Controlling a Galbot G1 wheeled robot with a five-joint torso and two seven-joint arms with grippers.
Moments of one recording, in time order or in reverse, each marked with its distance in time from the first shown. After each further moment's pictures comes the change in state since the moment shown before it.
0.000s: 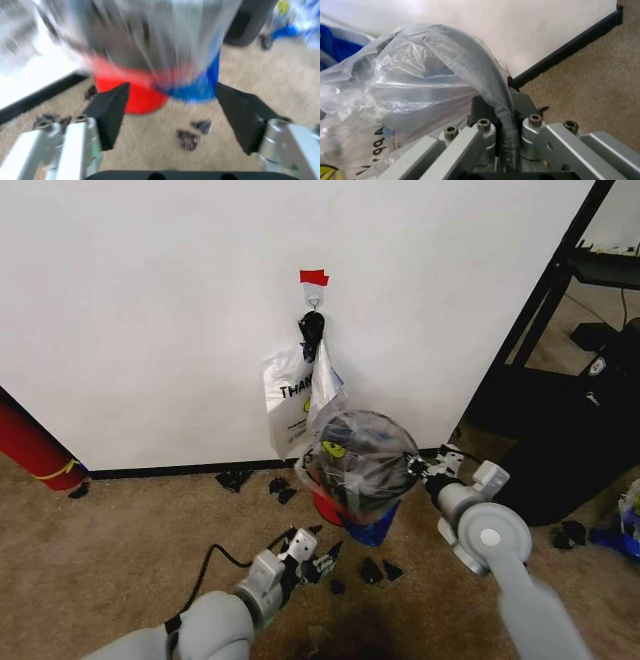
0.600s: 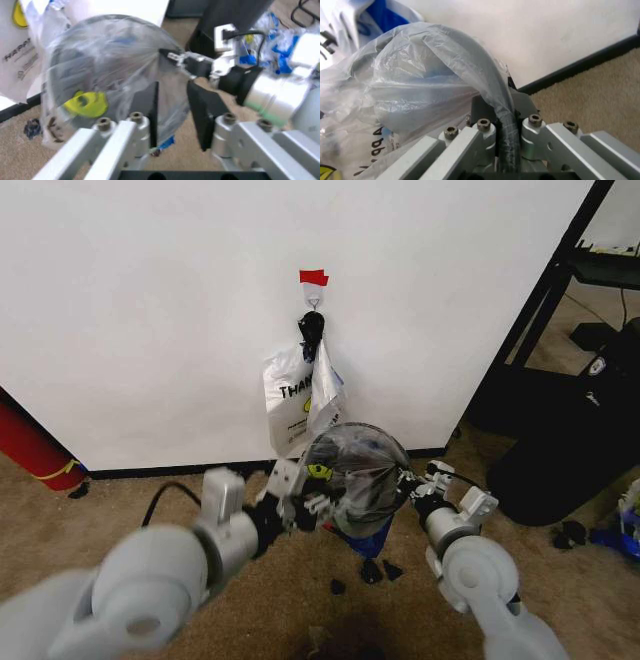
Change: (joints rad) left arm -0.489 0.040 -0.119 -0.201 -0.922 0.279 -0.357; right arm -0.087 0.049 -0.104 0.064 -0.275 0.074 -0.086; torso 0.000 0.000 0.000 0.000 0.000
